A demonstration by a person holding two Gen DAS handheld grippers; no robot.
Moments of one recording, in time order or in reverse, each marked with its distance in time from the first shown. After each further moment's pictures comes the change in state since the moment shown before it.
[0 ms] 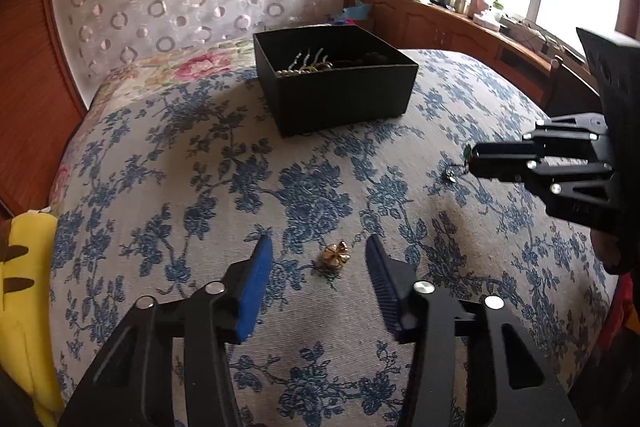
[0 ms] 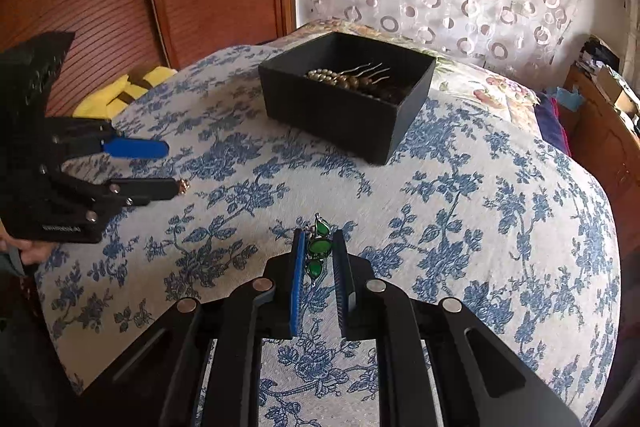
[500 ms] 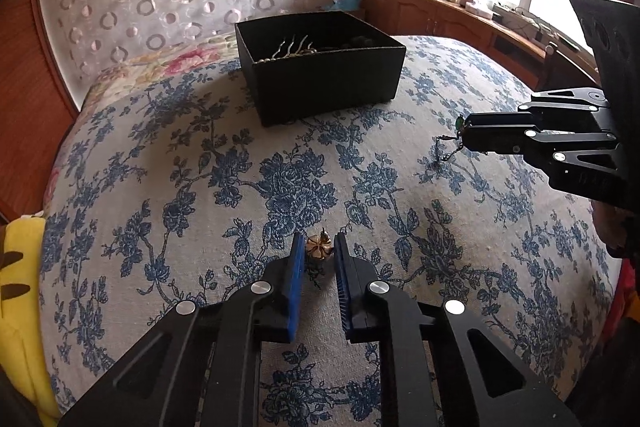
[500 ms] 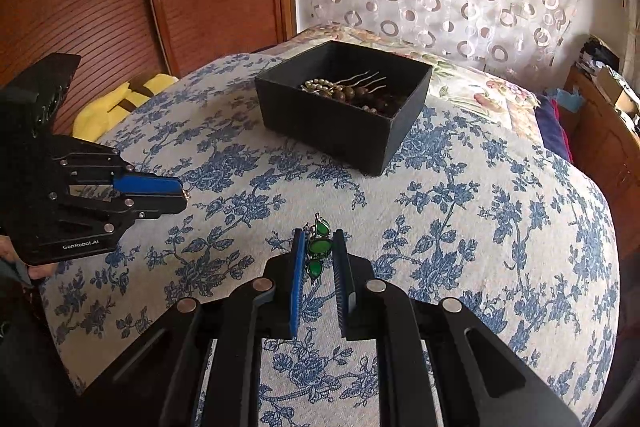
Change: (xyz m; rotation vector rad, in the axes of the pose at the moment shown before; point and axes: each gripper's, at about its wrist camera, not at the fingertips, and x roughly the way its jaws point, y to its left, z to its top) left arm 0.008 -0.008 -0.001 0.024 0.023 -0.014; right arm -0.003 -0.004 0.007 0.004 -0.015 0.010
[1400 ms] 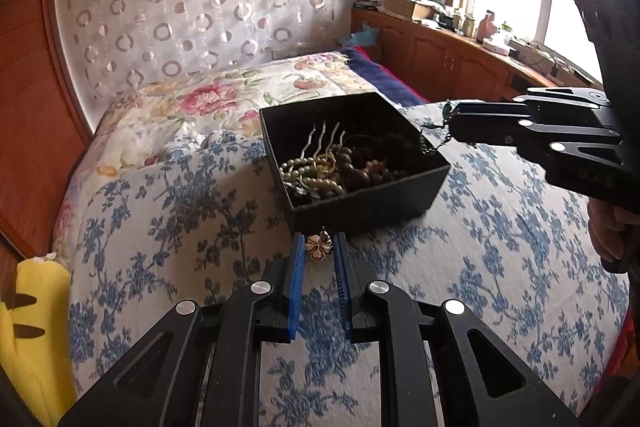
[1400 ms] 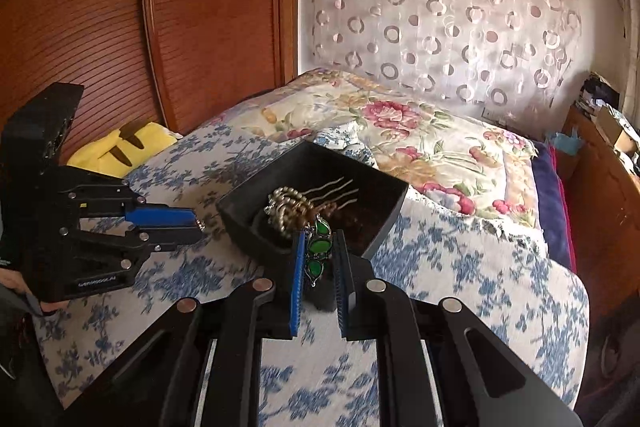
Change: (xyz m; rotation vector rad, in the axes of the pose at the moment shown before) left arm 0.004 0.023 0.080 -0.029 -0.108 0.048; right arm 0.001 -0.032 0.088 -0.048 -0.134 -0.010
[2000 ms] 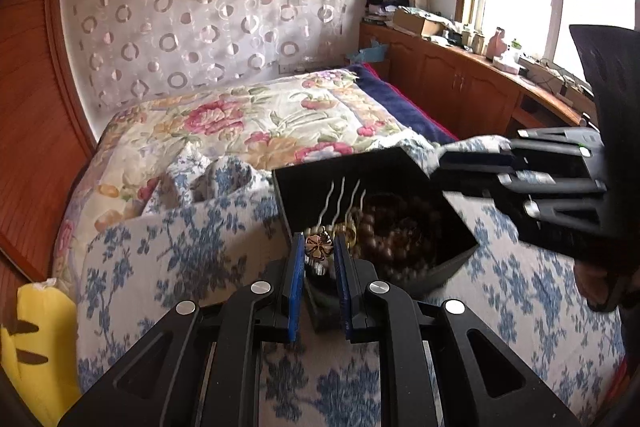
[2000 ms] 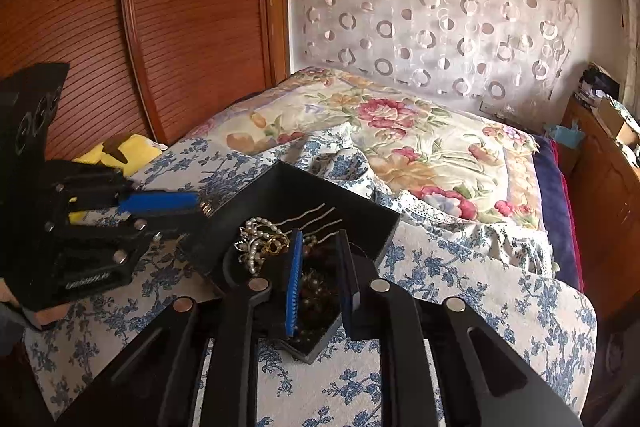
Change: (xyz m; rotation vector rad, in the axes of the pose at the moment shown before) left arm 0.024 0.015 0.049 -0.020 -0.047 0.010; right arm 0.037 -0.023 0.026 0.043 0.011 -0.005
